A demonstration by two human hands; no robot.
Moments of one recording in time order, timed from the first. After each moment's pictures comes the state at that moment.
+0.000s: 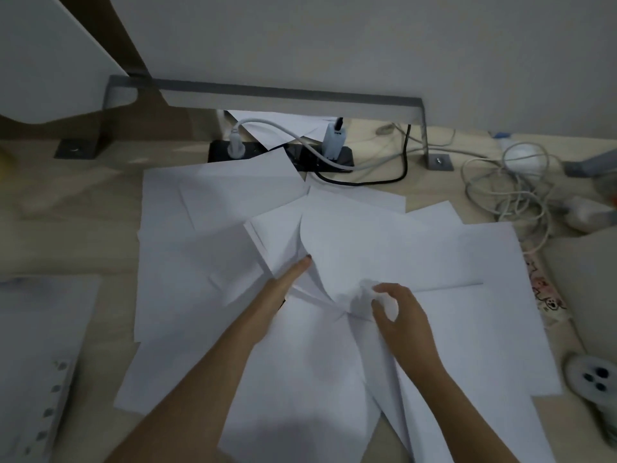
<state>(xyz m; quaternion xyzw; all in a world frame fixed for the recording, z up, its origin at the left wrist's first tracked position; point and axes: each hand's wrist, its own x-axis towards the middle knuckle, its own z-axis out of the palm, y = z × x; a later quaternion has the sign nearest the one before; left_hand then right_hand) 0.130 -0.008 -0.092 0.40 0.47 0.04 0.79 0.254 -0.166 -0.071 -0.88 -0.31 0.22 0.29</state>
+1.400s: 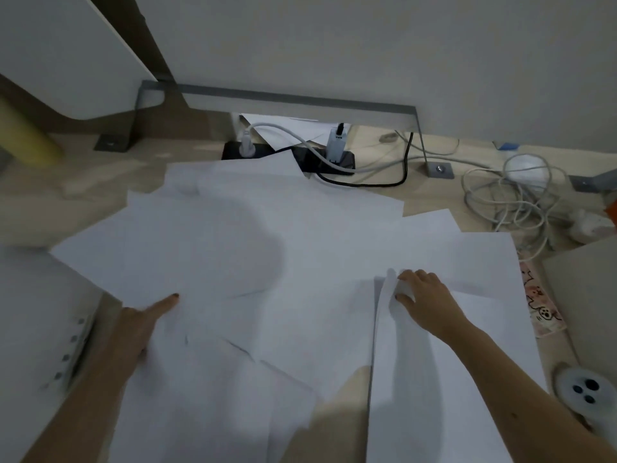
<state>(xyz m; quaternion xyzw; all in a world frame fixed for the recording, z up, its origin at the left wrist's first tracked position) -0.020 -0.005 -0.071 0.40 0.71 0.18 0.55 0.342 -0.188 -0.067 -0.86 -0.46 0.21 -0.02</state>
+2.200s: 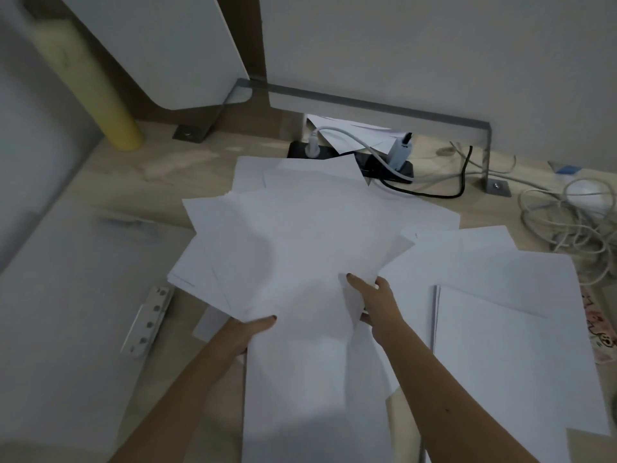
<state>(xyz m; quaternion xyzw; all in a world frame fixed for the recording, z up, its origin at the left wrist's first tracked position) -0.037 -0.042 -0.078 0.39 0.56 0.09 0.73 0.179 -0.097 -0.077 -0.75 -0.01 0.49 0.45</state>
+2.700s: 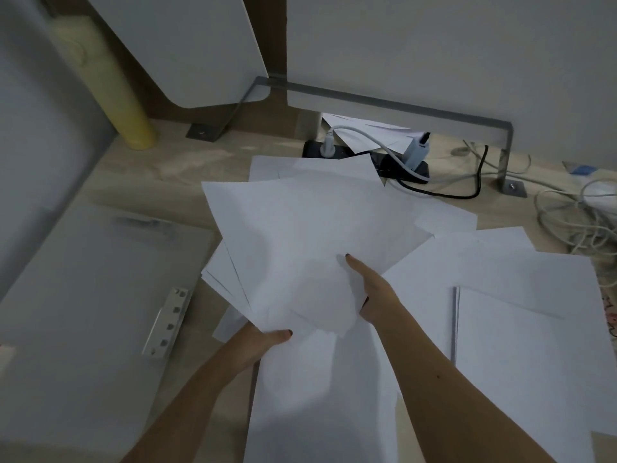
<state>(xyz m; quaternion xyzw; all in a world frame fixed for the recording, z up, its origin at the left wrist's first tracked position) -0.054 -0.035 -0.093 0.48 0.52 0.02 0.71 0.155 -0.058 -0.083 -0.66 0.09 0.54 0.52</state>
